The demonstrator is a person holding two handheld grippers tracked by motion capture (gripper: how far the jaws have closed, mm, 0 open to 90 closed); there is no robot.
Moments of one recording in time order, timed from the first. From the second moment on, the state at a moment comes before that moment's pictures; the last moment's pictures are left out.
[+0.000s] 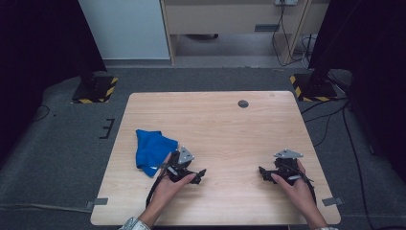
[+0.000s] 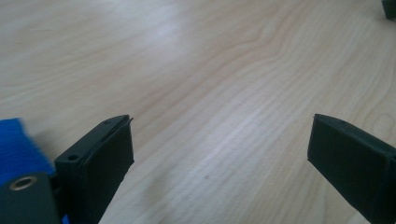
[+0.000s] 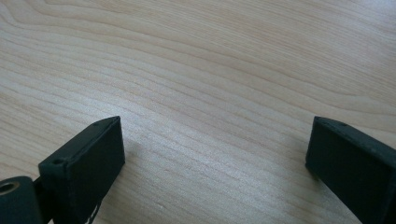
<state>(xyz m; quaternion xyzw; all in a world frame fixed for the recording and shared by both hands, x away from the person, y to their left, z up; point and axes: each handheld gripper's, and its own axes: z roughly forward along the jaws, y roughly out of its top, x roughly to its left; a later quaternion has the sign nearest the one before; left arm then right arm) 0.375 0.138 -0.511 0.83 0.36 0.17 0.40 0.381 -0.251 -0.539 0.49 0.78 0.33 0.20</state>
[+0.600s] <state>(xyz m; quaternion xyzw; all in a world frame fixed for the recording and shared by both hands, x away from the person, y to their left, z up) 0.398 0.225 -0.499 0.78 0.44 0.23 0.38 0.380 -0.250 -0.539 0.49 0.78 0.33 0.20</state>
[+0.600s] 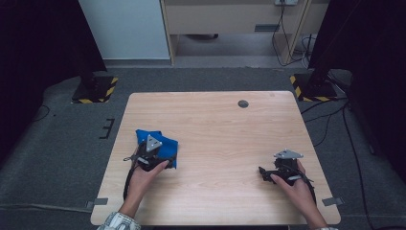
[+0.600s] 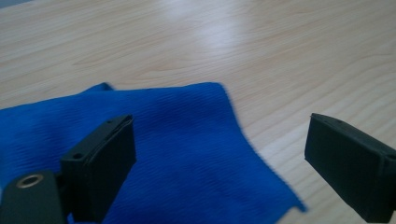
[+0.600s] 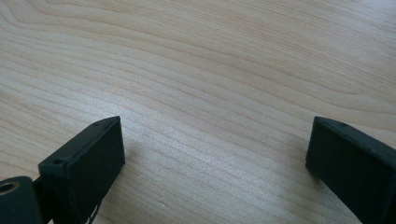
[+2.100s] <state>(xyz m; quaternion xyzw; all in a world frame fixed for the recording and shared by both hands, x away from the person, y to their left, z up) 0.411 0.257 -0.510 0.77 0.48 0.18 0.38 0.379 -0.250 -0.539 0.49 0.78 0.33 0.20</state>
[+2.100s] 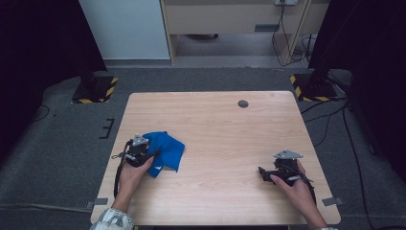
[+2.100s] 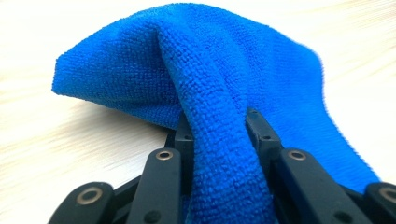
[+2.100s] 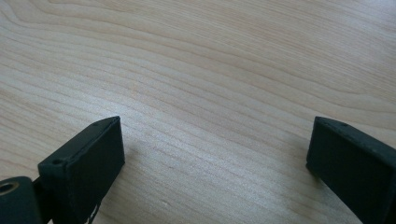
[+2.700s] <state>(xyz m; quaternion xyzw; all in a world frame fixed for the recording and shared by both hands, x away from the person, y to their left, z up) 0.400 0.133 -0.485 0.82 0.37 0.13 0.42 0.379 -0.250 -0.539 0.49 0.78 0.33 0.20</state>
